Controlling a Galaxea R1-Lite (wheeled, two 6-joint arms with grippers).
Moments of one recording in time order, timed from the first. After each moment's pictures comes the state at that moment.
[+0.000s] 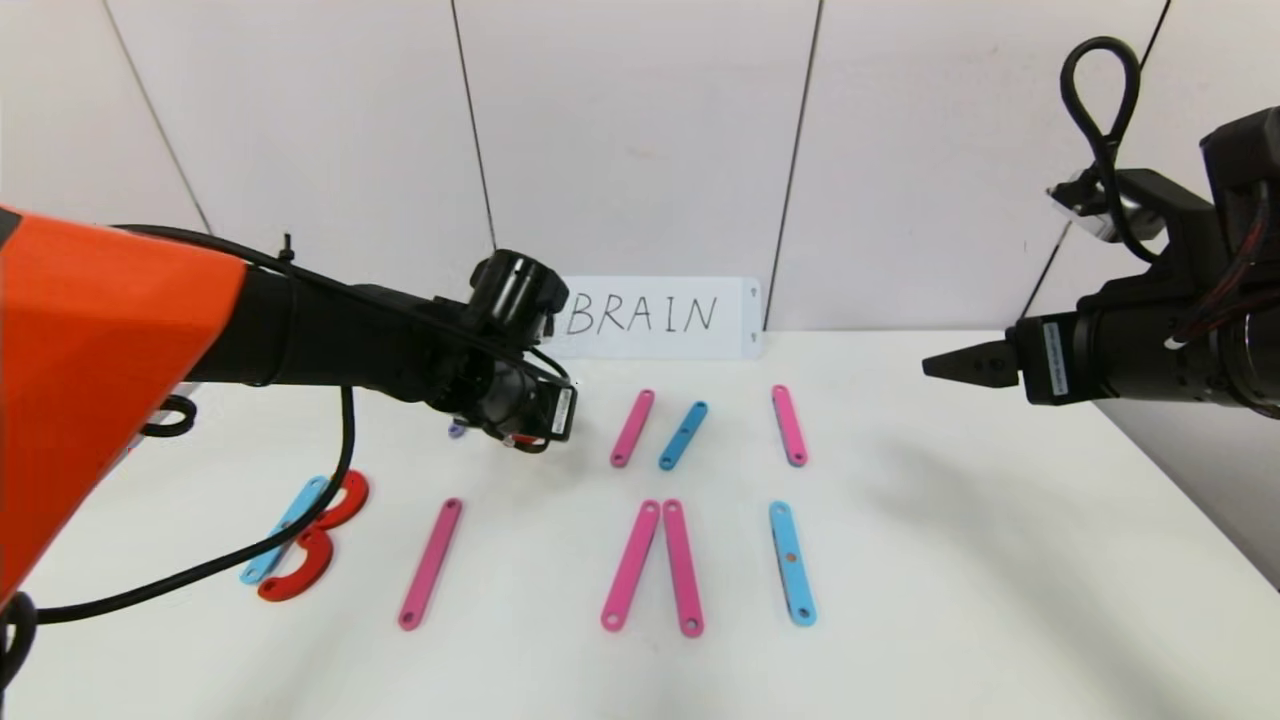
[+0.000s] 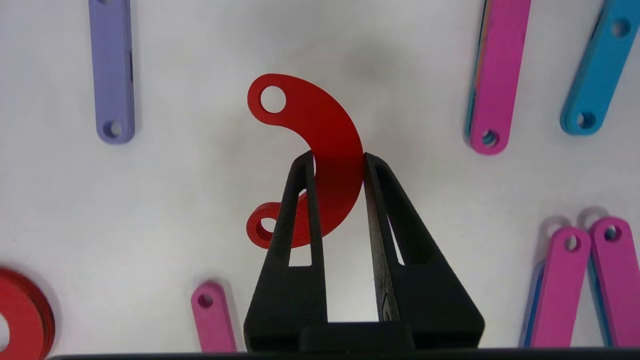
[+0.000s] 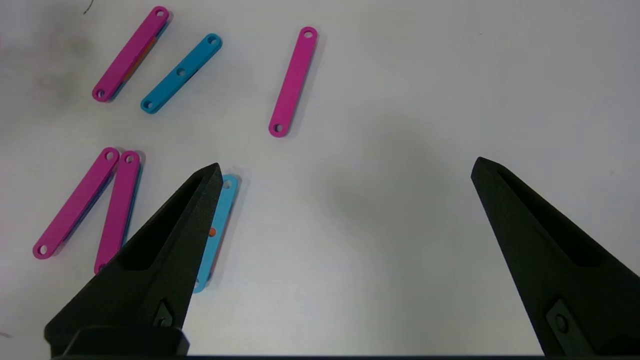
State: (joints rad) left arm -0.50 2.04 -1.47 0.24 0.20 -0.22; right arm 0.28 1.49 -1.16 0.26 -0.03 0.06
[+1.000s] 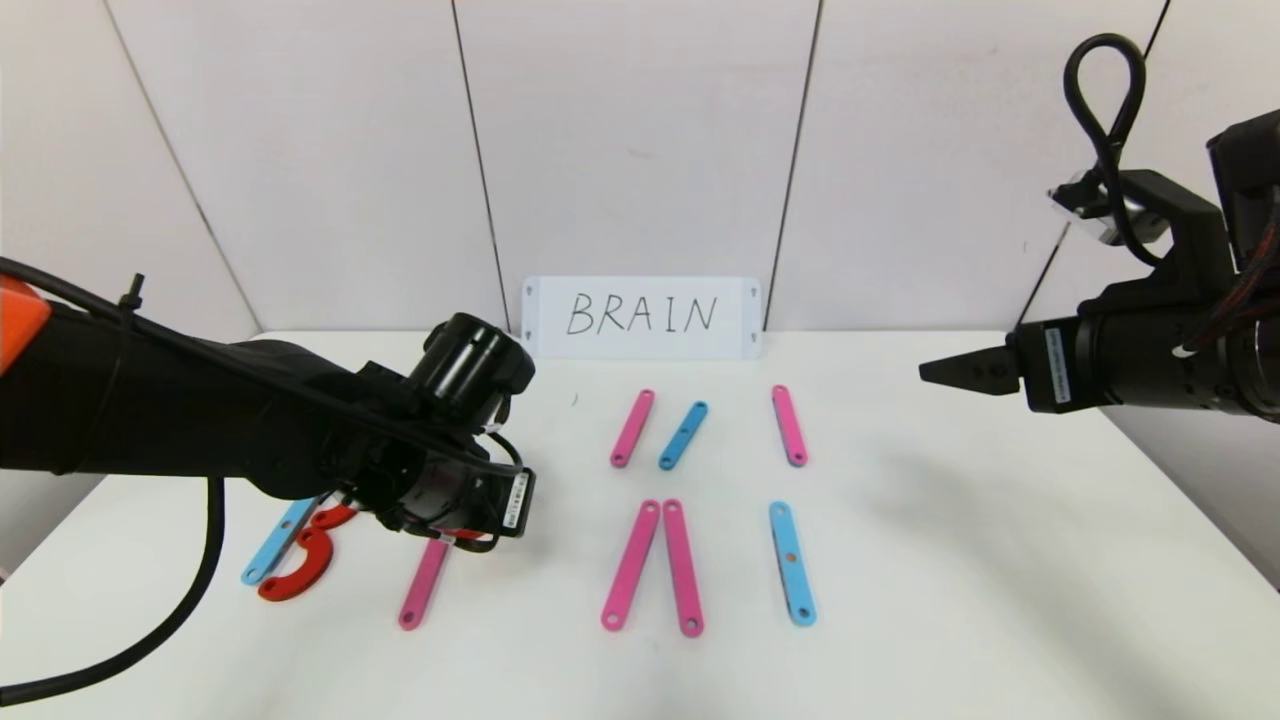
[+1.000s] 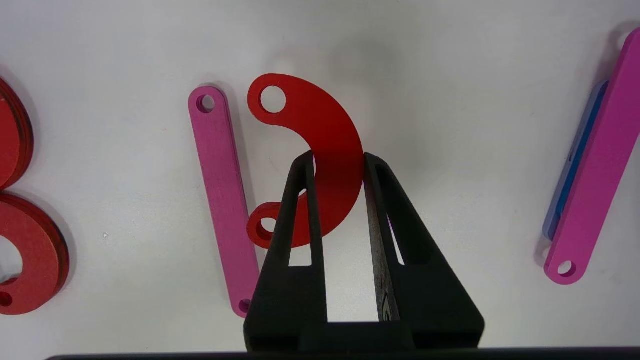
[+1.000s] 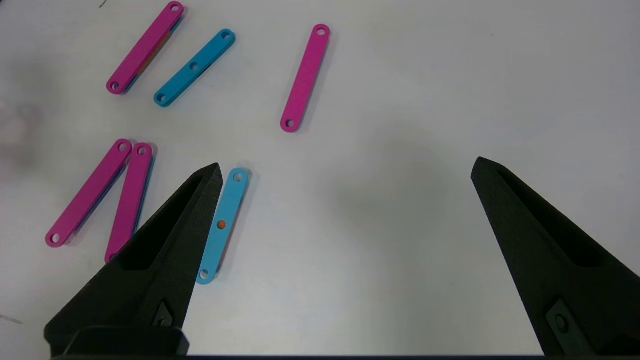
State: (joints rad) left arm -0.55 1.85 -1.13 0.25 0.23 -0.34; right arm 0.30 1.47 -1.14 0.26 -0.03 0.06
